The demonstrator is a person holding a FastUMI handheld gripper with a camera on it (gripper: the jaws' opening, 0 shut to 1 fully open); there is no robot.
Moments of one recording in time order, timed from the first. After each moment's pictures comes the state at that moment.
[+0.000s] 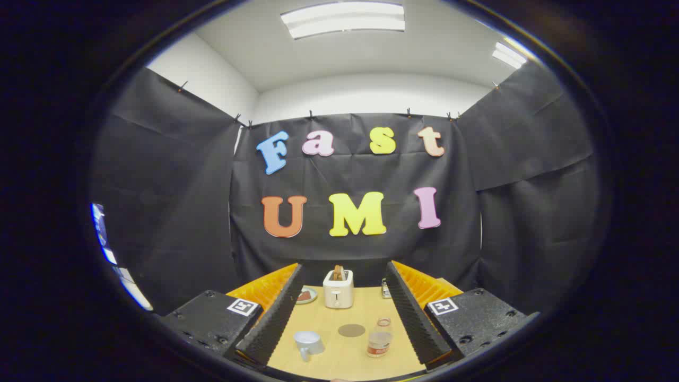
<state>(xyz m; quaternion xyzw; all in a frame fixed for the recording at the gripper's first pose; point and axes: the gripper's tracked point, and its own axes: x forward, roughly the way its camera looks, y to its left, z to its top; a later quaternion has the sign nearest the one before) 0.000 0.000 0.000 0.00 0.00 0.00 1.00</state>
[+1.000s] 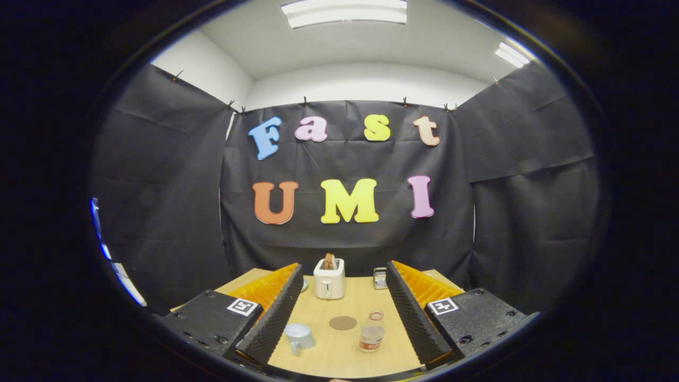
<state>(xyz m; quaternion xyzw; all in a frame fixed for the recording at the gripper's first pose) 0.019 -0.012 -0.029 -0.01 0.04 -0.02 1.00</state>
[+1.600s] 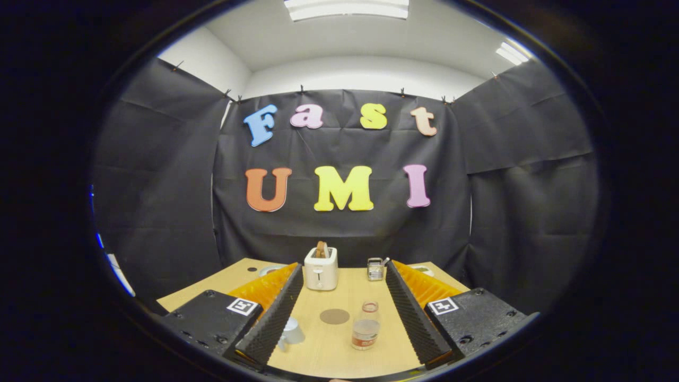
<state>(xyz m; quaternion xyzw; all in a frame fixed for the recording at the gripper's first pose) 0.041 -0.031 -0.087 -0.01 0.06 -0.04 1.00</state>
